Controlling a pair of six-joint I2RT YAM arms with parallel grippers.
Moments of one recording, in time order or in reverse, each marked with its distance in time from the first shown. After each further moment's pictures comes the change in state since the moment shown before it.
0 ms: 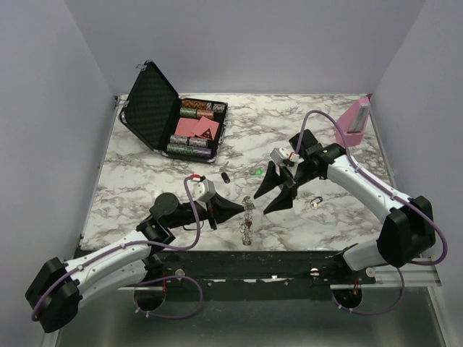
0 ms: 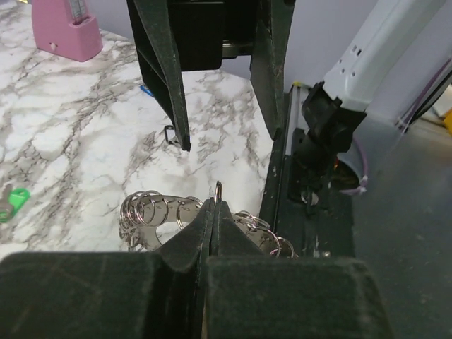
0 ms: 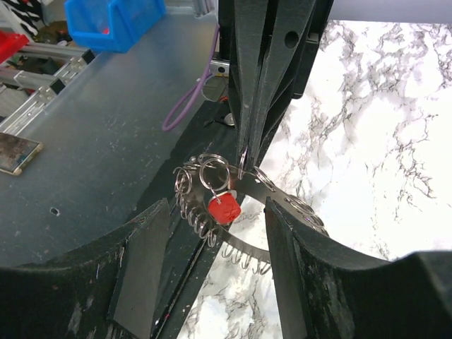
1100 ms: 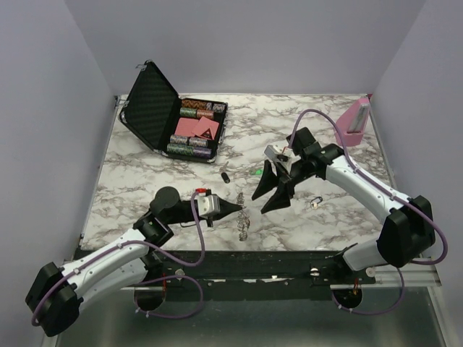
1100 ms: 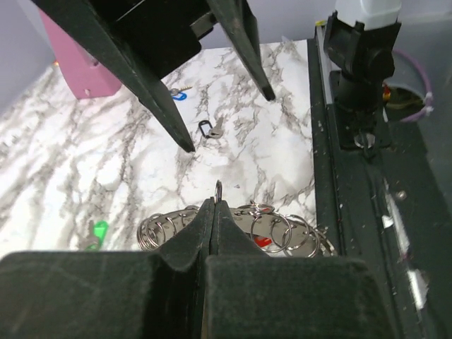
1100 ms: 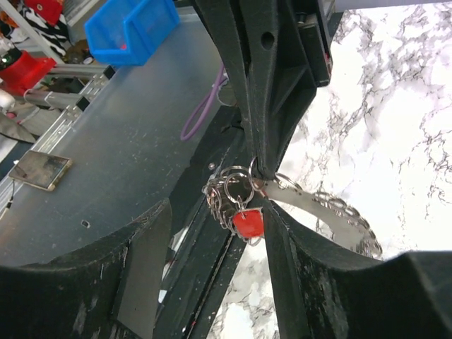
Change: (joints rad) left arm 0.043 0.026 0.058 -0.092 0.143 0.351; right arm 0.026 0.003 0.002 0.121 0.003 0.247
